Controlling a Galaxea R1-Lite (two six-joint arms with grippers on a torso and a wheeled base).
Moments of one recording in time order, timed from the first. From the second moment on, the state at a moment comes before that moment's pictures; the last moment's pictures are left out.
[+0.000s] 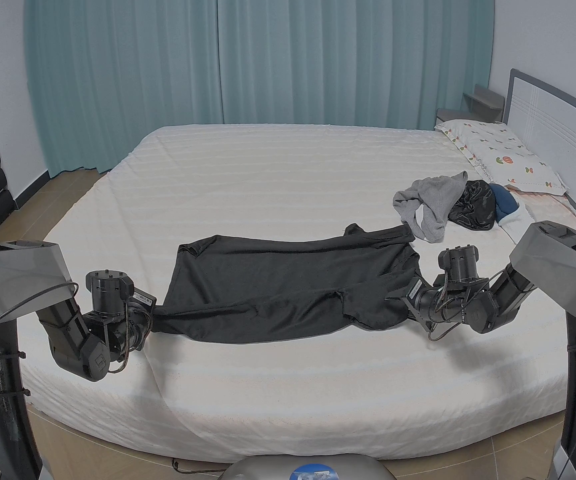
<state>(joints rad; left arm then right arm) -0.12 2.26 -0.65 -1.10 0.14 -1.23 0.21 2.40 -1.10 -0.66 0.27 0.93</state>
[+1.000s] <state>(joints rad) -0.12 2.14 -0.46 -1.10 0.14 -1.00 0.15 1.95 -0.63 -0.52 0.30 0.81</state>
